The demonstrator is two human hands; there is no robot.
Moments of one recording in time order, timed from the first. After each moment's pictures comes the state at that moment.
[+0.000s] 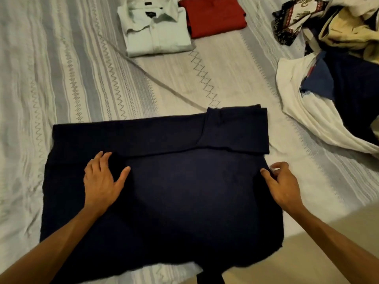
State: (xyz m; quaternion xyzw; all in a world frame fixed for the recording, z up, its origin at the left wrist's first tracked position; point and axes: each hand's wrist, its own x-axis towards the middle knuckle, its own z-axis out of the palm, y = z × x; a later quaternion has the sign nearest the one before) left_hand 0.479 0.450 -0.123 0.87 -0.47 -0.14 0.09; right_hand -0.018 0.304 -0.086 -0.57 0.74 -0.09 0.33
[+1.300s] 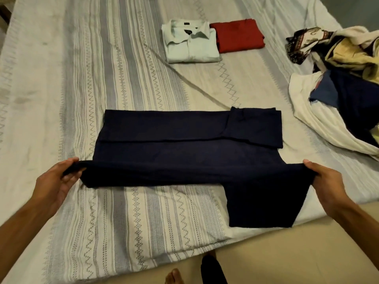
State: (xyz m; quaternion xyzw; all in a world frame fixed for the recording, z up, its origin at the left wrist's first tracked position) left_hand 0.619 0.590 -0.016 0.70 0.01 -0.41 0.59; right_hand -0.020 0.348 0.017 -0.35 0.68 -0.34 0.54
